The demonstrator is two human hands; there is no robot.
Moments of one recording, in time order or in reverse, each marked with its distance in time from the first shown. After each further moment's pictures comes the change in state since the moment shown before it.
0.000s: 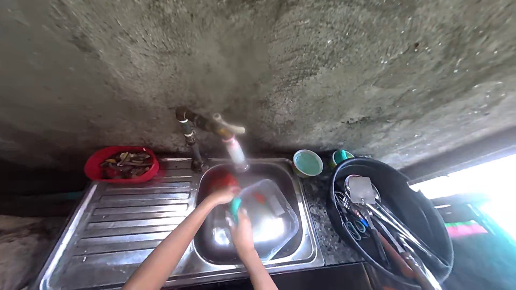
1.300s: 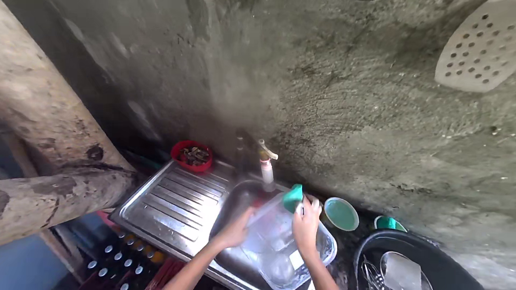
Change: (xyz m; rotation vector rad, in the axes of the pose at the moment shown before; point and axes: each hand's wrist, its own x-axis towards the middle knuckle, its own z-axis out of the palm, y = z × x) left_hand -0.116 0.047 0.066 -0.137 0.420 0.025; right_hand 0.036 -0.054 -0.172 -0.092 0.326 -0.584
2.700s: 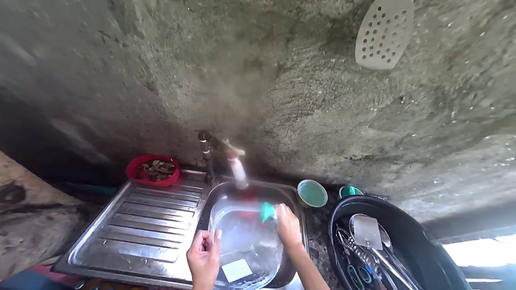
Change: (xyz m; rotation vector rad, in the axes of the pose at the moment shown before) left_hand -0.041 -0.002 0.056 -0.347 1.175 0.391; right_hand -0.041 0.053 0.009 -0.340 0.081 -0.300
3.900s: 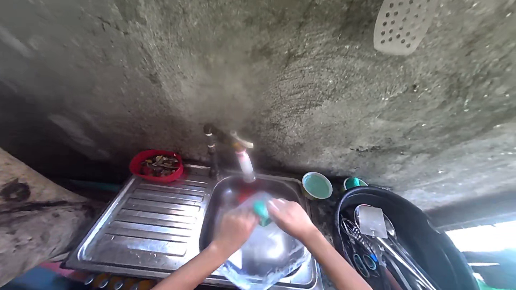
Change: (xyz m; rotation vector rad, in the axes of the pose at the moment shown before) left_hand 0.048 0.013 0.027 0.582 -0.497 0.862; right_hand 0.036 -0.027 -0.047 0.066 -0.146 -0.538
